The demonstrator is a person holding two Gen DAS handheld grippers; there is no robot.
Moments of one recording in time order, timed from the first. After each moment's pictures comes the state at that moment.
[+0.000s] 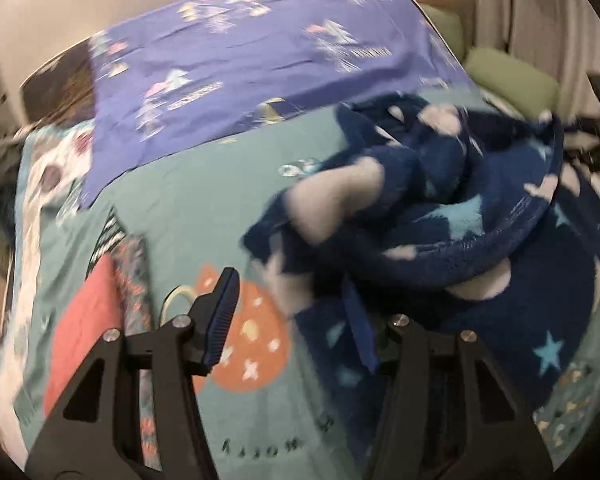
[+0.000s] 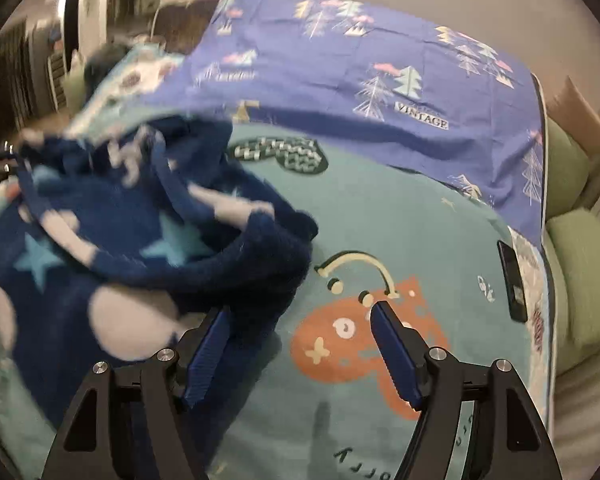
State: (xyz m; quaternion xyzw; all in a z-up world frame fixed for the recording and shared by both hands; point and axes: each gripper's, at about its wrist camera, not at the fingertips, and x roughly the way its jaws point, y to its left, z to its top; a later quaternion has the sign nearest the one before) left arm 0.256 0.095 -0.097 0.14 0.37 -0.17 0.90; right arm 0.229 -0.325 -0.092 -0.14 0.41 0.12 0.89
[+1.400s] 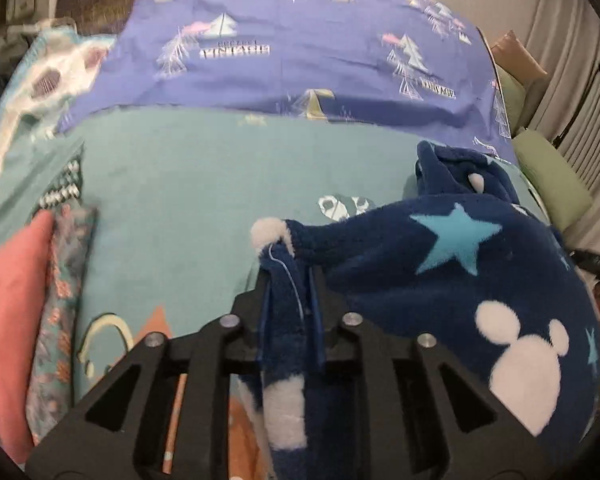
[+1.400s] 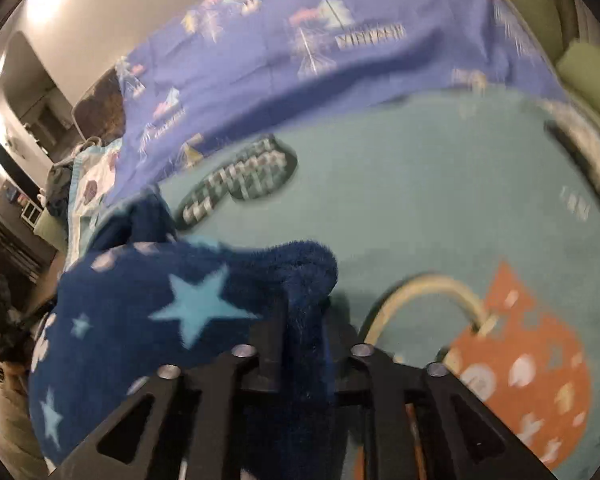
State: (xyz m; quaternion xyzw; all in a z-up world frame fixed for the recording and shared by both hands) left arm 0.342 0.111 -0.132 -0.04 0.40 -0.11 0.91; right arm 0.338 -0.351 -0.145 0.16 0.46 0.09 0.87
